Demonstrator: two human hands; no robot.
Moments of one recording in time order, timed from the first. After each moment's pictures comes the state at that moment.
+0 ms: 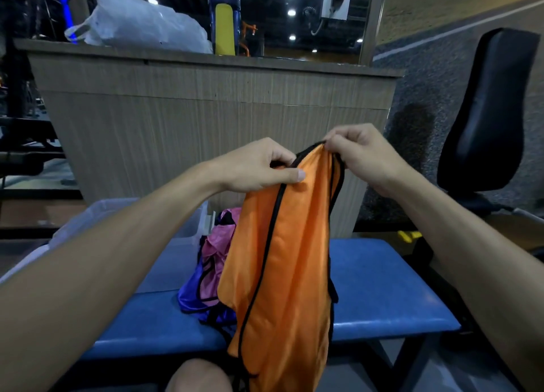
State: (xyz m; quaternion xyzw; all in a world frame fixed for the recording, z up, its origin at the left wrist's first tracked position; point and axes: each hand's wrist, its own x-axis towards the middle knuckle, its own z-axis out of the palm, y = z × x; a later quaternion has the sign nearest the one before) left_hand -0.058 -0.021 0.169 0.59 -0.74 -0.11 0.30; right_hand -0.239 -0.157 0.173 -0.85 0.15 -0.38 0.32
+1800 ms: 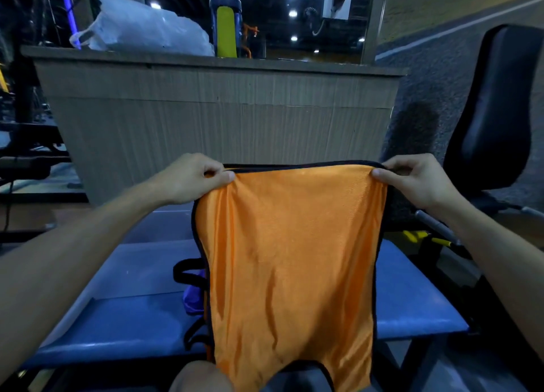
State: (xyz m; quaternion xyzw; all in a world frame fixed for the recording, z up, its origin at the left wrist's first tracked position) left_hand 0.032 0.020 0.134 0.72 -0.63 0.05 0.27; right_hand -0.309 -0.239 0.125 -0.85 0.24 -0.42 0.22
